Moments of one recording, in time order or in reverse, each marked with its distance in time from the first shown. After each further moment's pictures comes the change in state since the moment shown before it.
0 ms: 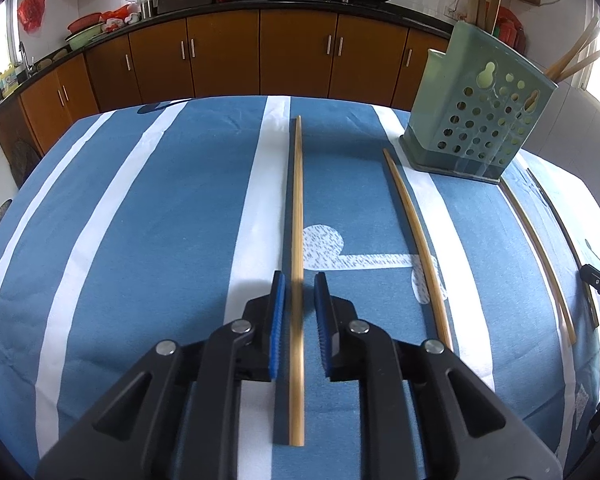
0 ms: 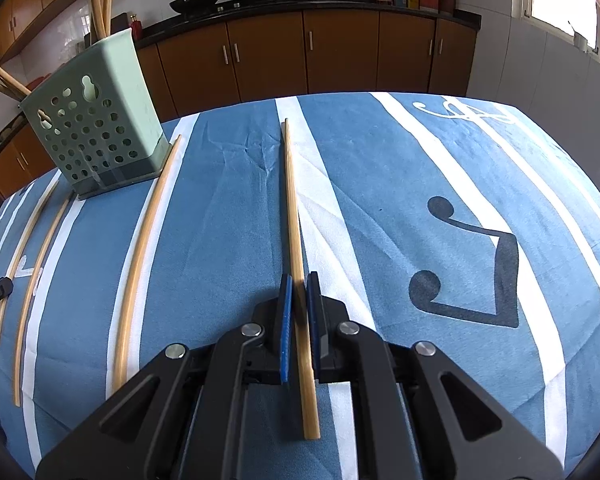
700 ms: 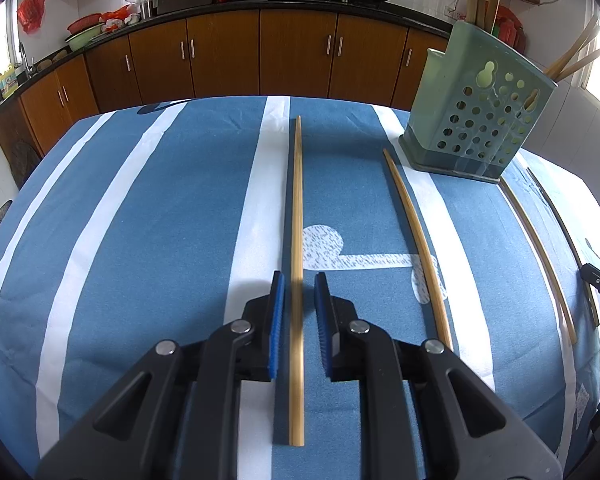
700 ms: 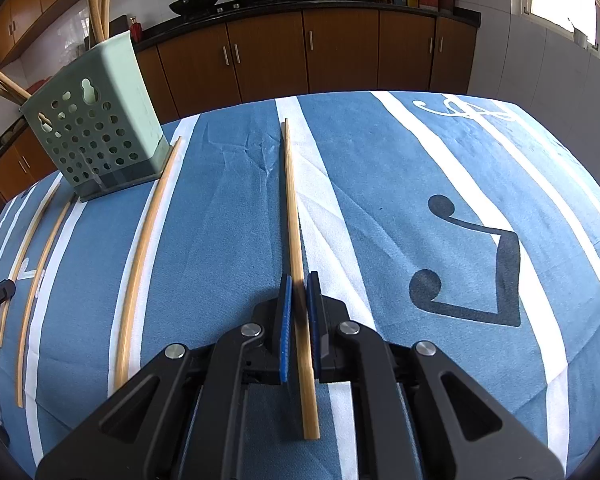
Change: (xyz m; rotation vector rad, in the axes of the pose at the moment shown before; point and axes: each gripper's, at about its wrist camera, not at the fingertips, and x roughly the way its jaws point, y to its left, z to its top) left arm 0.000 0.000 0.000 0.002 -0.001 0.001; right arm 0.000 -0.001 0.000 0.006 0.000 0.006
